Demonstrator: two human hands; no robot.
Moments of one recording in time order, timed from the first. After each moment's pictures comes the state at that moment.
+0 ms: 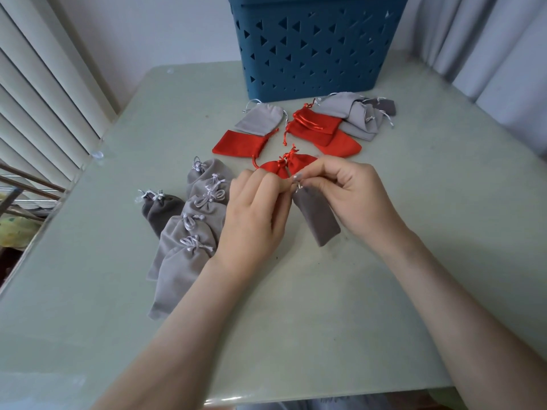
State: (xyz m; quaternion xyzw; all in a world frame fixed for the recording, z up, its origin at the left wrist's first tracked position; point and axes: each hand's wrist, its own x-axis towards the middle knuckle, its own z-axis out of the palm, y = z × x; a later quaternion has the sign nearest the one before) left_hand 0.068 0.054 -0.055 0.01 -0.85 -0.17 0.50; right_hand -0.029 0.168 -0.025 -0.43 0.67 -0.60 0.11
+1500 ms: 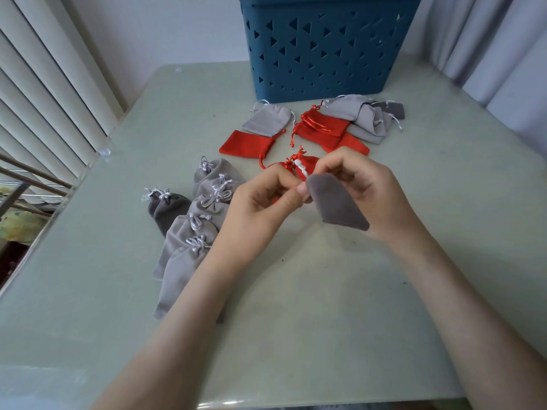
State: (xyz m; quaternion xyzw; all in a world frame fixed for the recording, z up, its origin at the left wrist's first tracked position) left_hand 0.076 0.054 -0.031 0.02 -0.72 -0.64 0.27; right_hand -0.035 0.176 -0.023 -0.52 0.59 -0.60 0.12
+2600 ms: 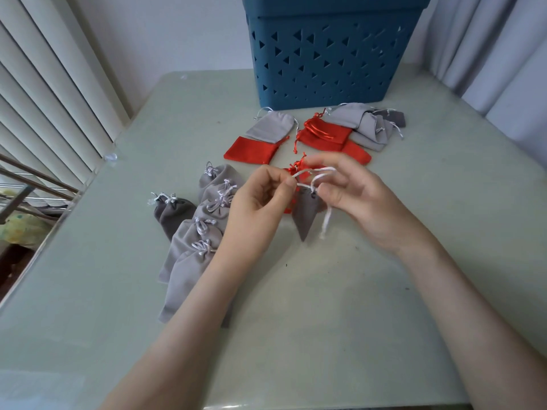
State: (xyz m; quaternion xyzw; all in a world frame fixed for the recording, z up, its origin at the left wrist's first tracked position) left_hand 0.071 0.052 -0.033 0.11 -0.70 -0.63 0.32; right_hand -0.044 0.173 -0.026 -0.43 0.60 -0.62 0.28
